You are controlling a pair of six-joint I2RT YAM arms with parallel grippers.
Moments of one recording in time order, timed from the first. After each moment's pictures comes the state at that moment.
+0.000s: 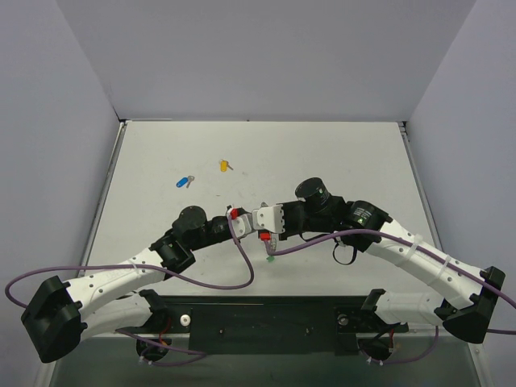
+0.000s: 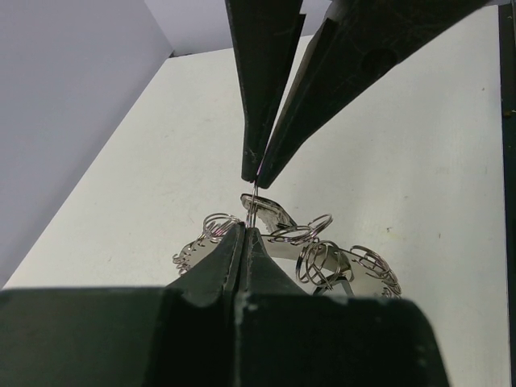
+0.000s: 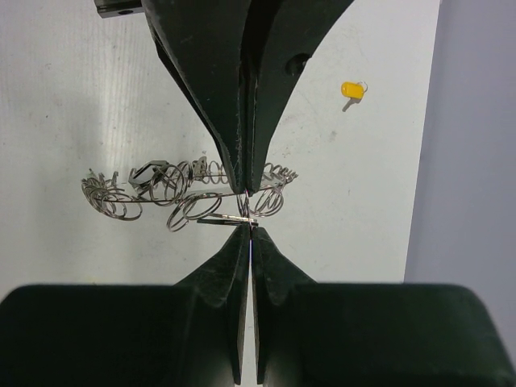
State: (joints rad) left arm -0.86 1.03 0.56 0.45 0.34 0.34; right arm 0.94 1.16 1.15 -0.65 -0.13 -0.91
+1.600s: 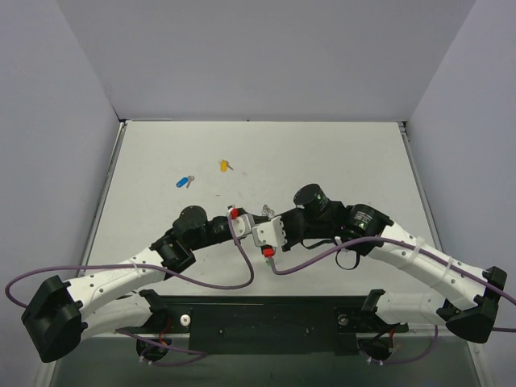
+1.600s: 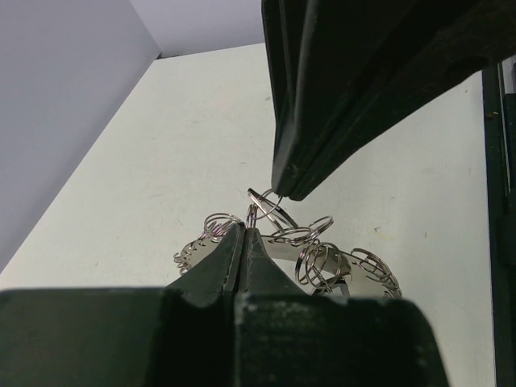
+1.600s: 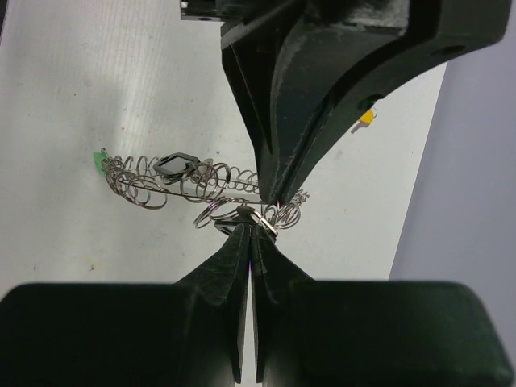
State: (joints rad) left arm -0.86 1.03 0.56 0.45 0.37 0.33; right arm 0.99 1.14 1.15 -0.70 -0.16 -1.01
